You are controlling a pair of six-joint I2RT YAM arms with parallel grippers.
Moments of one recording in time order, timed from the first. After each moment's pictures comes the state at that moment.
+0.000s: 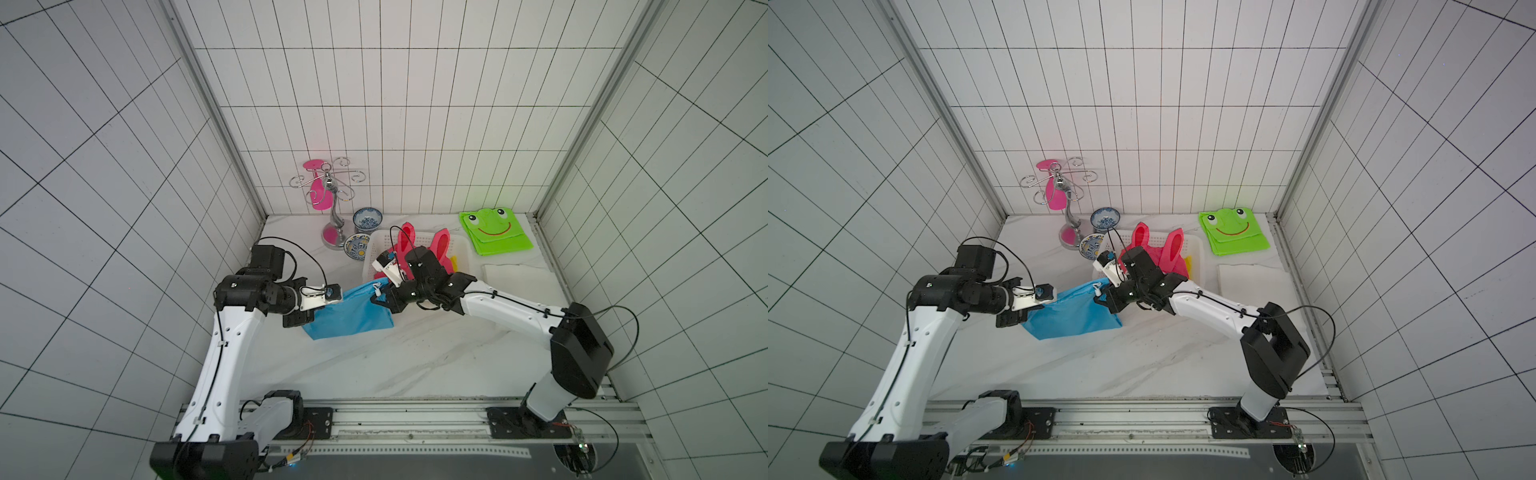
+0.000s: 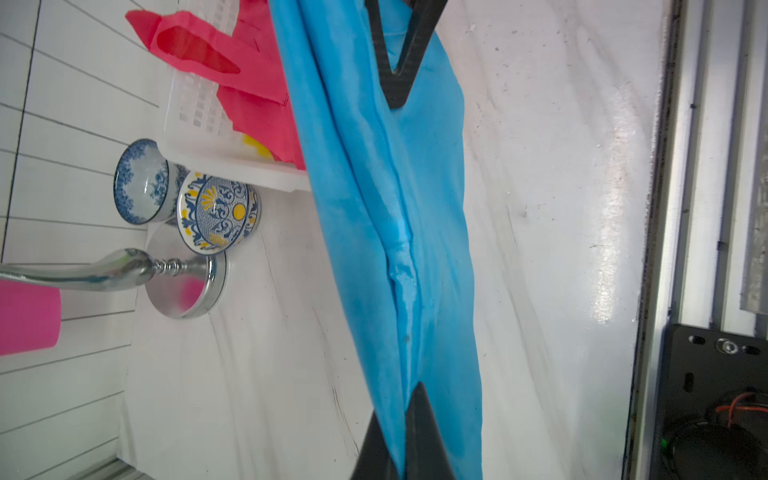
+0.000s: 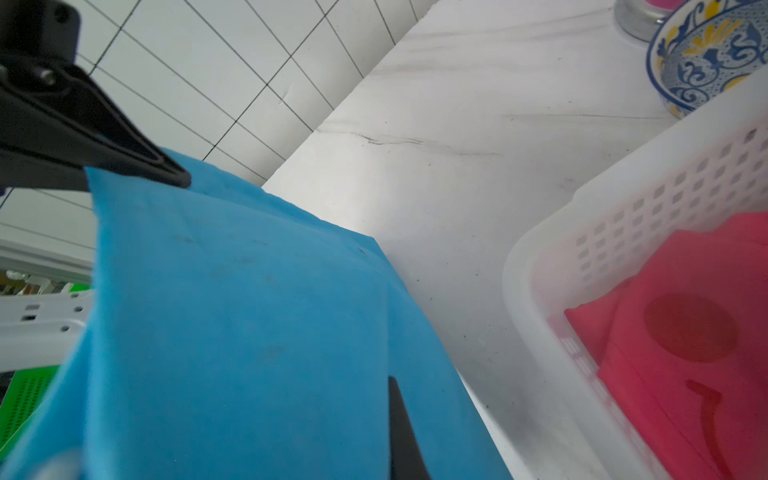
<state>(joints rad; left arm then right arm) -0.01 1.09 1.26 -1.36 0.50 1.42 0.92 1.62 1.20 -0.21 -0.55 0.23</state>
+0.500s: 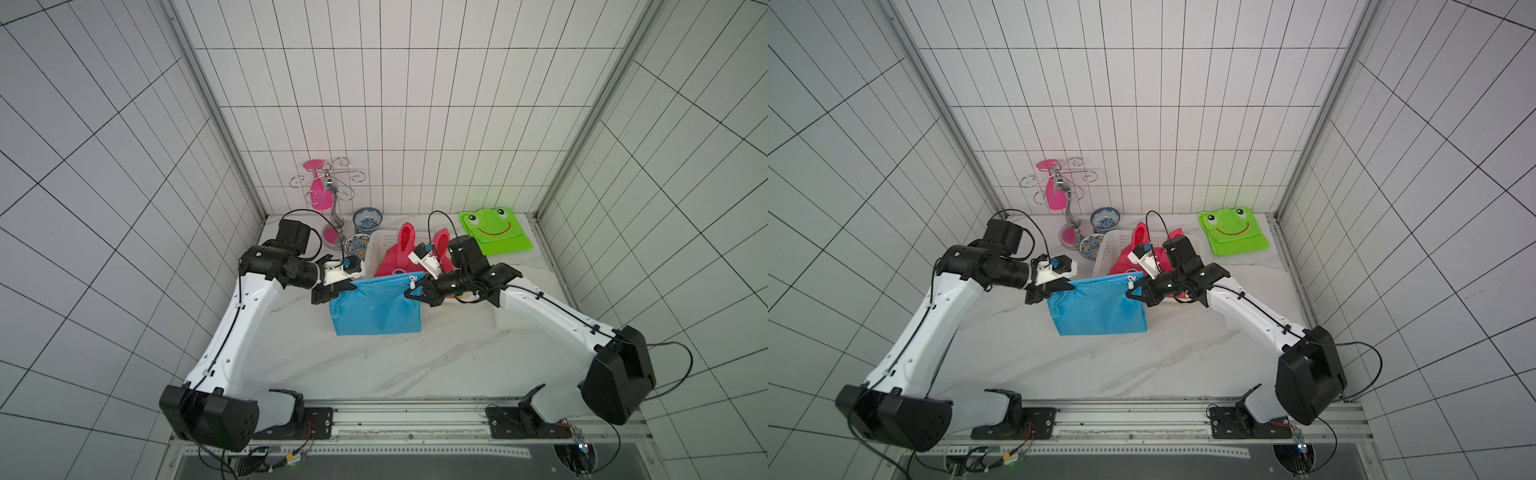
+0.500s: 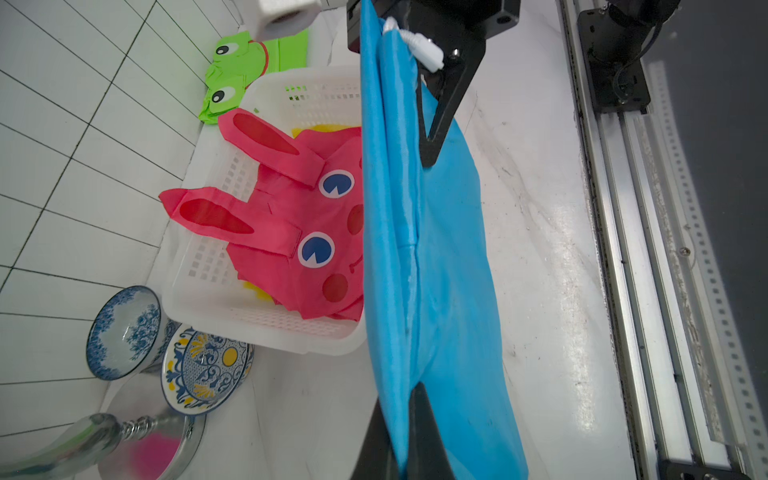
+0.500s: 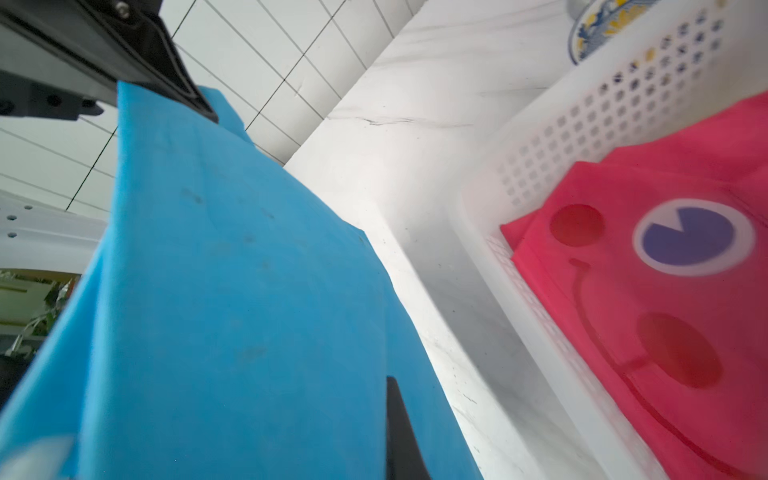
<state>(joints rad) -0.22 1.33 1.44 -1.21 0.73 1.17 0.66 1.44 1.16 -0.50 -0.73 0.10</state>
